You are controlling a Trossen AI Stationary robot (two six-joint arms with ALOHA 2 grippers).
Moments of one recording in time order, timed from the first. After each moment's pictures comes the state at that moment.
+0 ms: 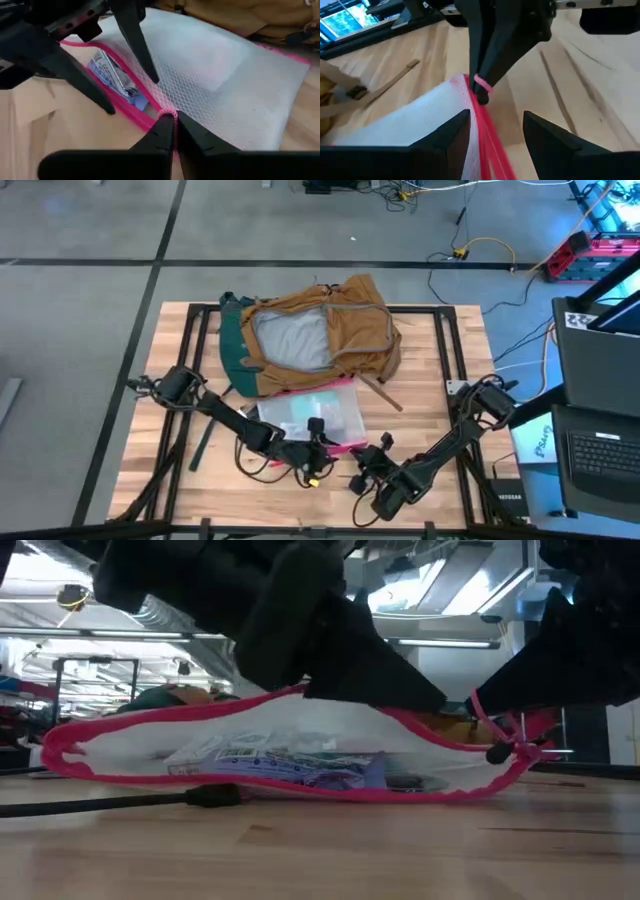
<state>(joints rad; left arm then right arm) -0.44 2.02 1.08 0.49 -0.47 0.10 0.80 1.97 1.07 -0.36 1.06 1.30</state>
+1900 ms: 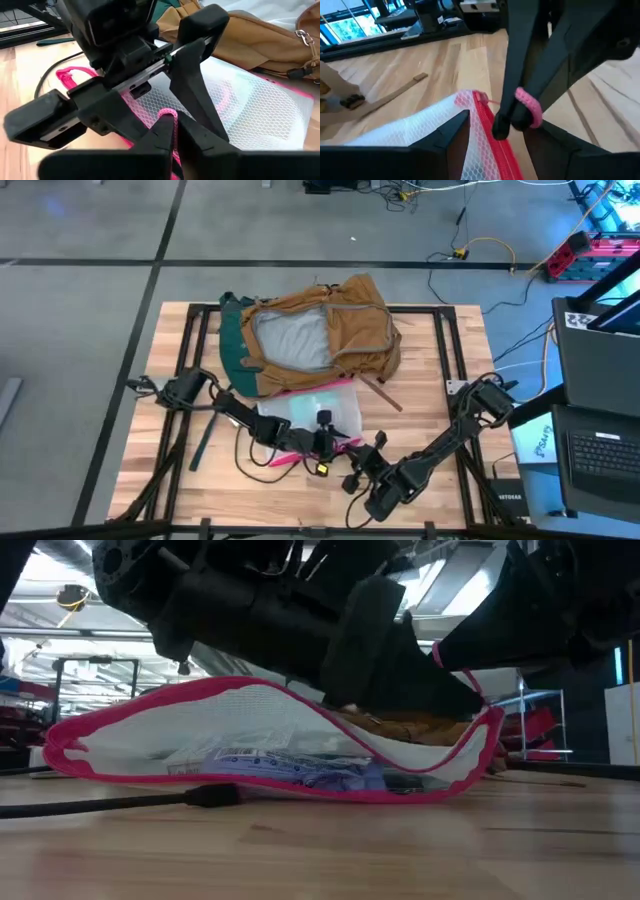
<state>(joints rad) -0.35 2.12 1.08 0.73 -0.39 0.09 0.76 1.97 1.12 -0.29 1.13 1.16</state>
